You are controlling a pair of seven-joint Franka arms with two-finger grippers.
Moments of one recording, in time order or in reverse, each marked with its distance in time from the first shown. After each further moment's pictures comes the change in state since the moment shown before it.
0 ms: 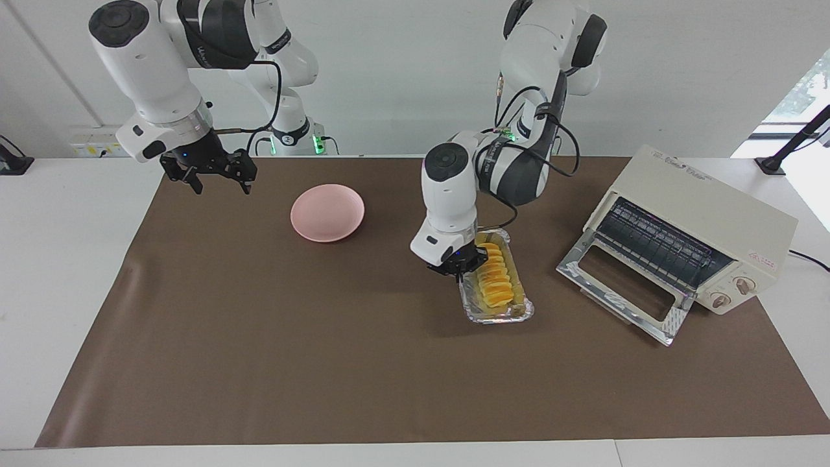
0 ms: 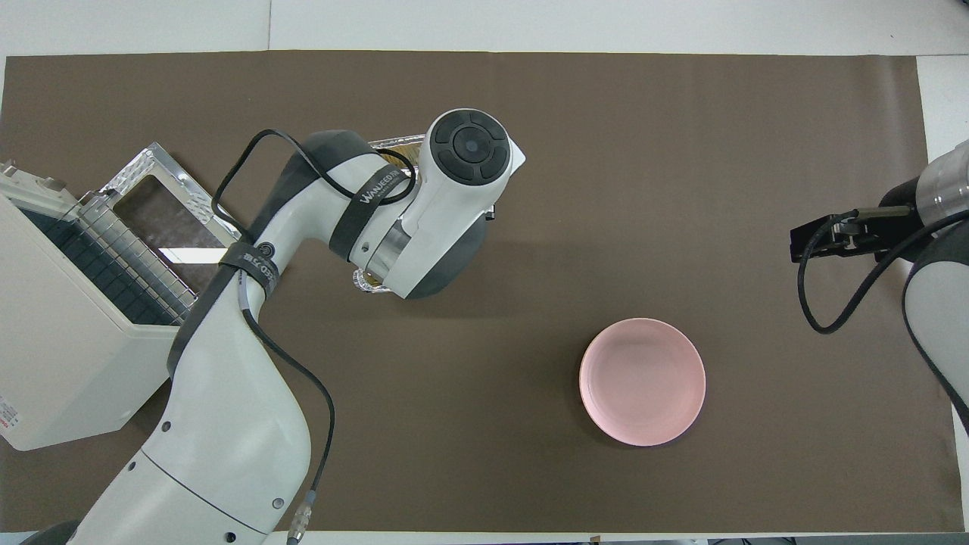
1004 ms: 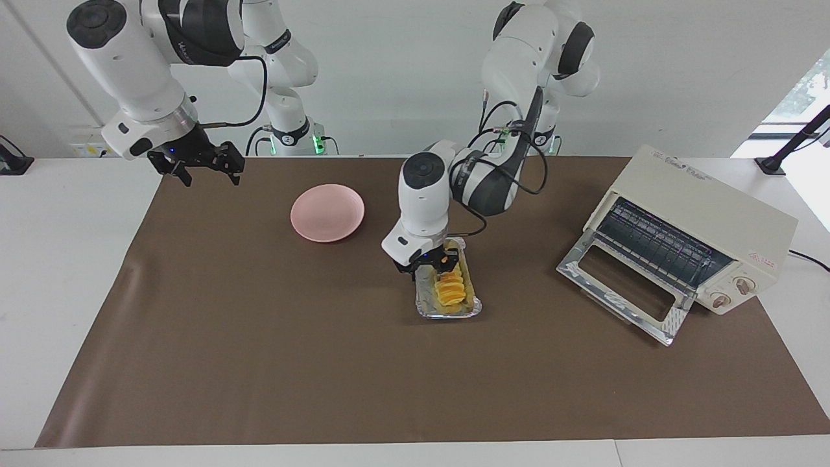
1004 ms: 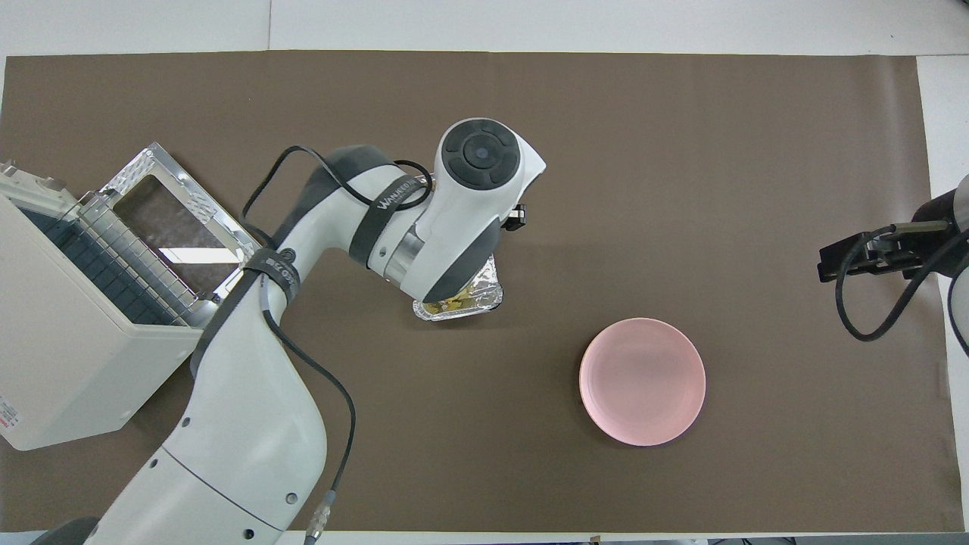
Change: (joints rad) left arm -0.007 0.001 0.031 0.024 -0.117 0.019 0.016; right arm -0.044 -0.019 -0.007 0.000 0.000 -0.081 -0.081
